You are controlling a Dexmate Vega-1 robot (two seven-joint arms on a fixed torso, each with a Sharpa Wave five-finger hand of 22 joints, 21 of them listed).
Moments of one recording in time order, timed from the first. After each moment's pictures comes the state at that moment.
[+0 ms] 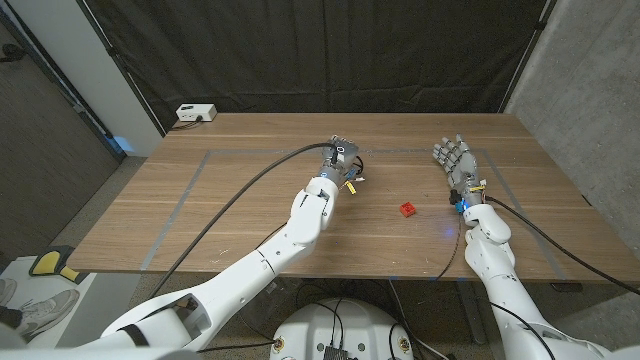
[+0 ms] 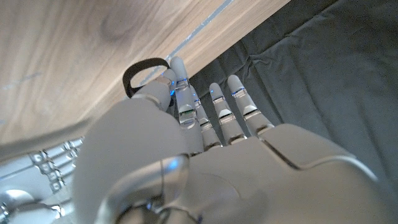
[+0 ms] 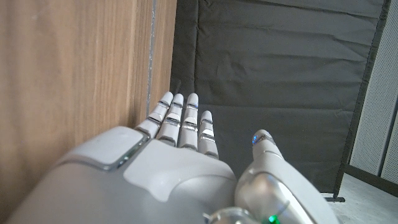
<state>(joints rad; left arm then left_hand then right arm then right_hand) 0.77 0.28 0.80 -1.62 1.41 0.47 -0.04 1.03 0.15 0.58 -0.13 0.20 1.00 0.10 0.53 0.31 0.46 -0.20 0.68 0.32 0.40 -0.04 0.30 0.45 0.21 0.04 0.70 0.23 -0.92 -0.10 0.20 -1.13 0.35 0.40 0.33 0.19 0.12 0.36 -0.08 0.18 0.27 0.05 0.22 0.19 0.39 0.13 0.29 0.20 0.33 0.07 0.23 0.19 0.08 0.05 0.49 0.20</state>
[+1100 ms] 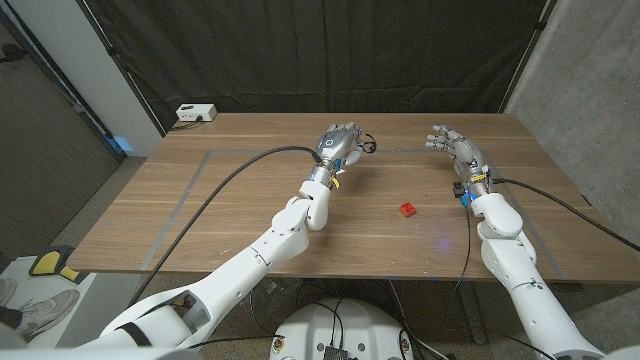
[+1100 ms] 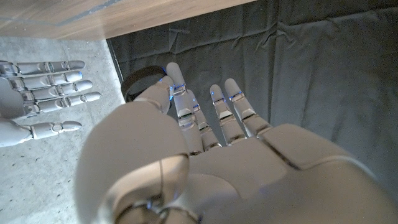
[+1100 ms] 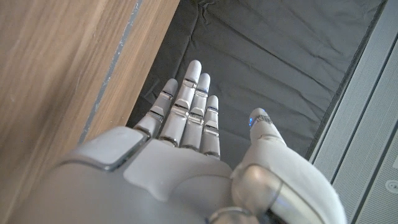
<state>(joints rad) 0.74 0.28 0.74 -1.49 0.89 0.16 0.52 1.01 0.17 0.51 -0.07 0.17 0.89 -0.04 0.64 0.49 0.34 -0.21 0.74 0.44 0.36 -0.04 0.29 0.56 0.14 -0.02 0.80 0.25 -1.06 -0.27 0.06 -1.45 0.18 0.39 0.14 0.43 0.12 0.42 -0.17 0.20 0.45 0.05 0.24 0.19 0.67 0.07 0.37 0.23 0.69 -0.07 0.49 0.33 0.24 0.04 0.60 0.24</state>
